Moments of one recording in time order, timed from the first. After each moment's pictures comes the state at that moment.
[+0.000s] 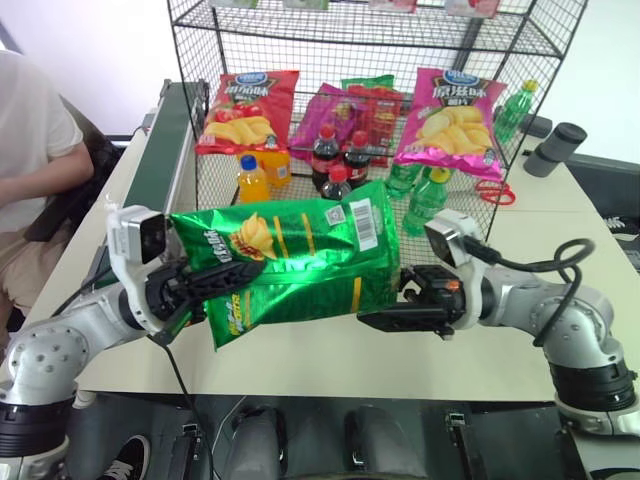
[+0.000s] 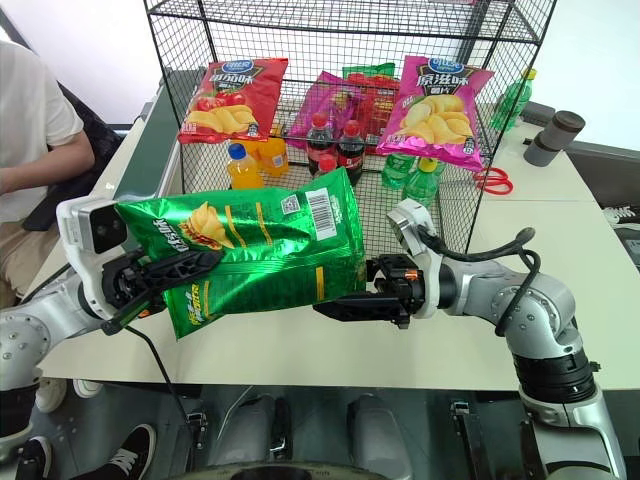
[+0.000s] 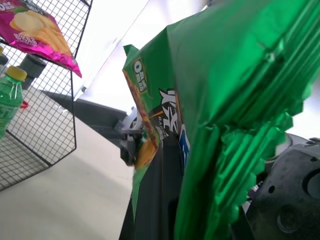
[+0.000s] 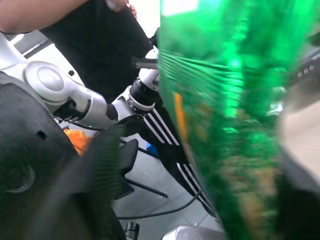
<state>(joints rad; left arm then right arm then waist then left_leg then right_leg) -0.13 0.75 0.23 -0.33 -1.47 0.82 -0.96 -0.39 -0.63 -0.01 -0.33 1.15 1.01 1.05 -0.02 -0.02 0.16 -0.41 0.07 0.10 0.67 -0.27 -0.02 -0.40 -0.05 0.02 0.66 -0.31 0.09</state>
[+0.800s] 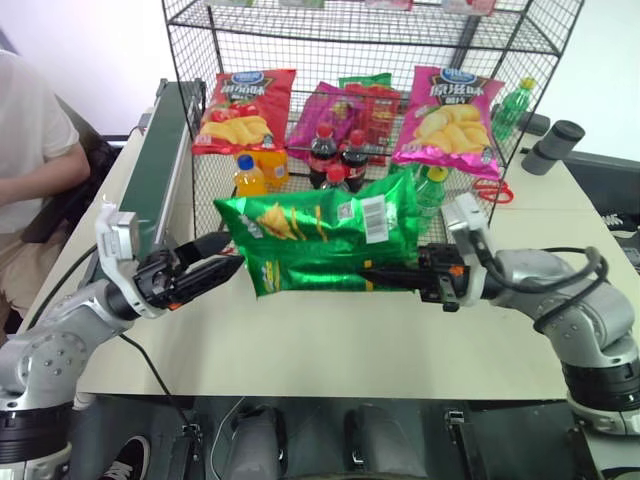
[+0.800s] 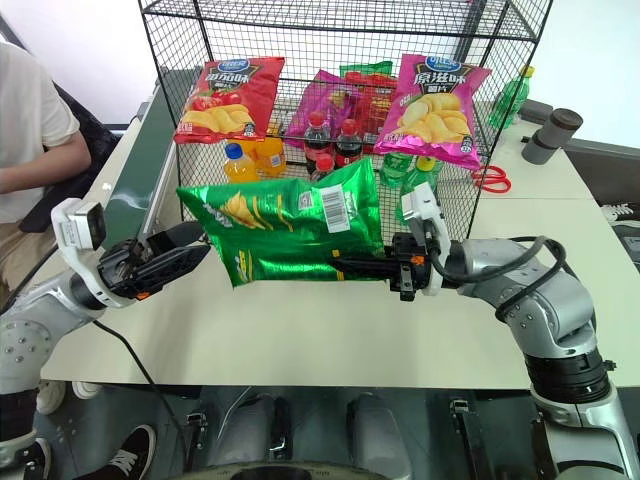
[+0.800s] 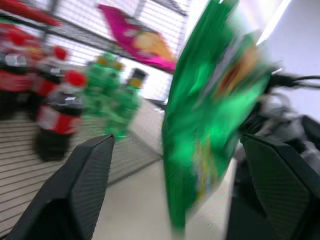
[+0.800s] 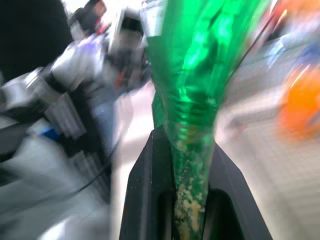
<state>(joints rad) -0.08 0.69 0.33 -0.20 -1.04 0.59 -0.96 -0.48 -0.65 -0.08 -0.42 0.83 0.67 0.94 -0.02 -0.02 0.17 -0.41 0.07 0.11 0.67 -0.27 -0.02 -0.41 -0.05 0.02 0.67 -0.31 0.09</state>
